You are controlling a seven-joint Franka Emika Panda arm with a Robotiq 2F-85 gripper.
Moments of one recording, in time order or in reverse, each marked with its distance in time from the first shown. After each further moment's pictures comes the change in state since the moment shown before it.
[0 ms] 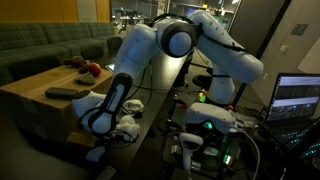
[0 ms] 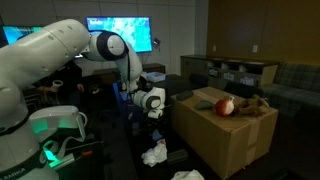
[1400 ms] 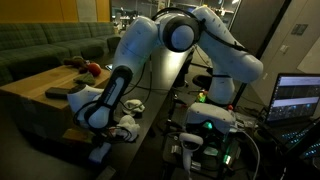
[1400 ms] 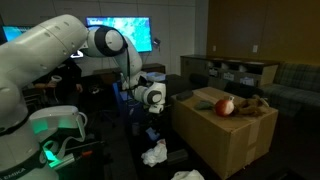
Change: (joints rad) arm -0.006 -0.052 0.006 -0.001 -0.035 -0.060 -0.001
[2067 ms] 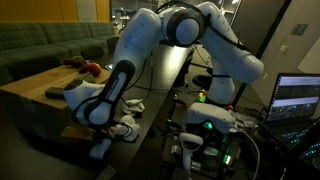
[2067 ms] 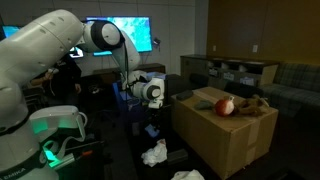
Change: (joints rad) arm 0.022 -0.067 -0.015 -0.035 -0.058 -0.049 0.002
